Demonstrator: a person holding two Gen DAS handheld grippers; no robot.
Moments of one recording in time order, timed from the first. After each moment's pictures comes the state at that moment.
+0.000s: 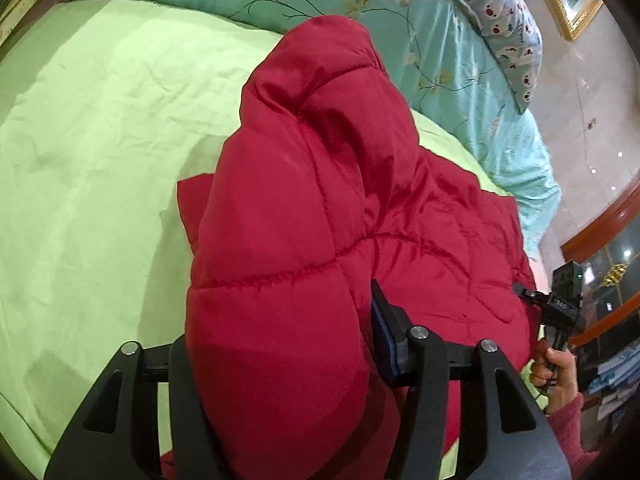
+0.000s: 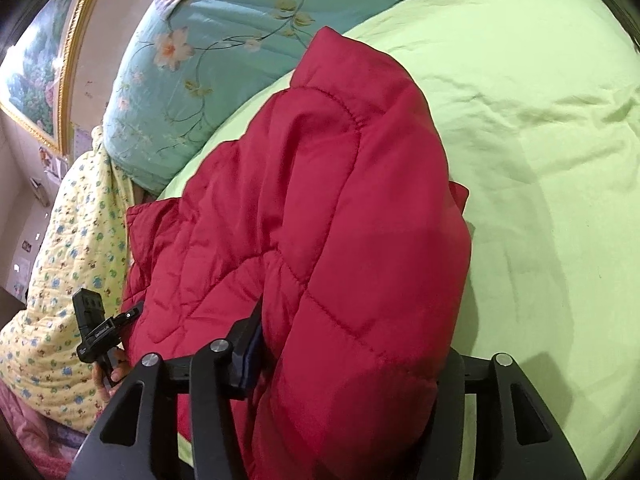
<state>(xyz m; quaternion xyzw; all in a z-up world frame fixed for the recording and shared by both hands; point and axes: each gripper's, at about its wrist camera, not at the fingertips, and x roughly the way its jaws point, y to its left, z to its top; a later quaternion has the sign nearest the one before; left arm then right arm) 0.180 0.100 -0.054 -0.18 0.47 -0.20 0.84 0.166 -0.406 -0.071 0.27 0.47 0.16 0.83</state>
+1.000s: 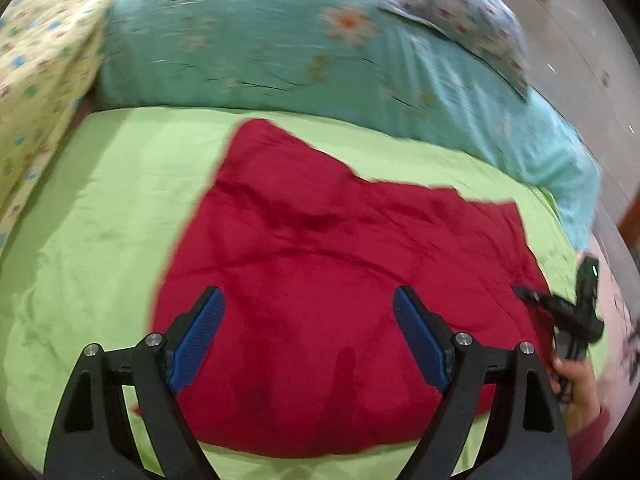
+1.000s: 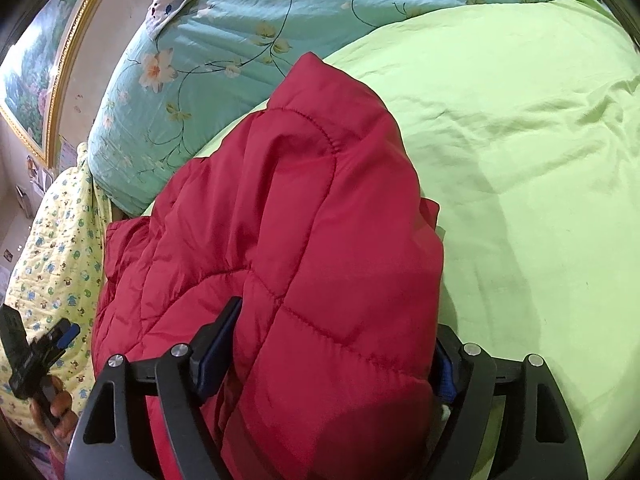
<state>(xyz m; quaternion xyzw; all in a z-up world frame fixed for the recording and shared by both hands) 0.115 0.016 0.021 -0.06 0.39 -0.11 0.91 0.151 -0.418 -0.088 0.26 0.42 0.12 0.86</state>
